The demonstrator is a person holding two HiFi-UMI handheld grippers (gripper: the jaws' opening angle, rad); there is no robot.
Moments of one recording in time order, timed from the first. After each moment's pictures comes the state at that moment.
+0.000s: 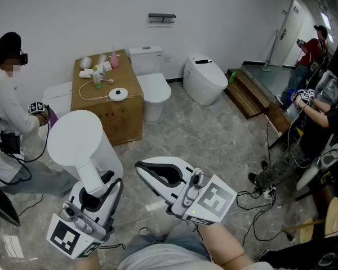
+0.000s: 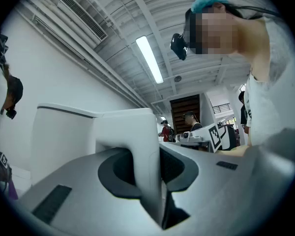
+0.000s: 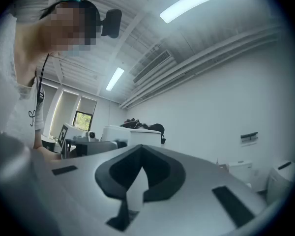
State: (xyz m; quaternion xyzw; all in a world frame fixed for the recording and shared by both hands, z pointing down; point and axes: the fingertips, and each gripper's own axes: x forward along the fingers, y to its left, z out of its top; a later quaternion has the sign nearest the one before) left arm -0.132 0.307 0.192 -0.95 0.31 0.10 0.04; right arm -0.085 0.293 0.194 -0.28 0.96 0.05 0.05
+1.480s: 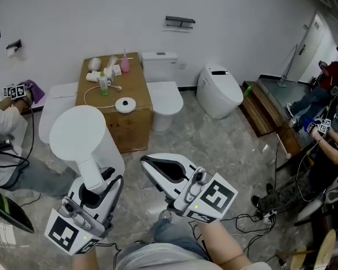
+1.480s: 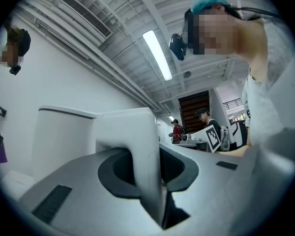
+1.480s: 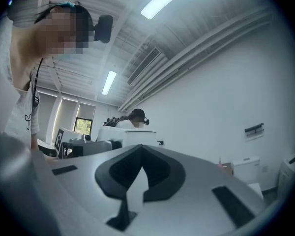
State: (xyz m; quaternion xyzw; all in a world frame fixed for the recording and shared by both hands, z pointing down) left arm -0.101 0.169 0.185 -0.93 0.35 0.10 0.05; right arm -0.046 0.141 0.190 -0.26 0.96 0.02 0.07
